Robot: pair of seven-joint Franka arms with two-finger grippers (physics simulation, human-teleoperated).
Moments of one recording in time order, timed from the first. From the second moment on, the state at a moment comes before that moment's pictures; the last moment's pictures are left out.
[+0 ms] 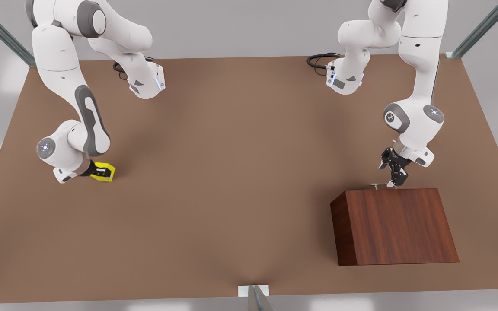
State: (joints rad) left arm -0.05 0.14 0.08 -2.37 -0.43 2.82 -1.14; right arm 0.01 0.32 -0.22 -2.26 0.23 2.50 -0.25
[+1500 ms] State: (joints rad) left arm -0.38 0.31 0.04 -1.50 -0.18 1.76 -0.40; right arm 0.07 0.19 -0.11 -1.52 -0.04 1.64 -0.08
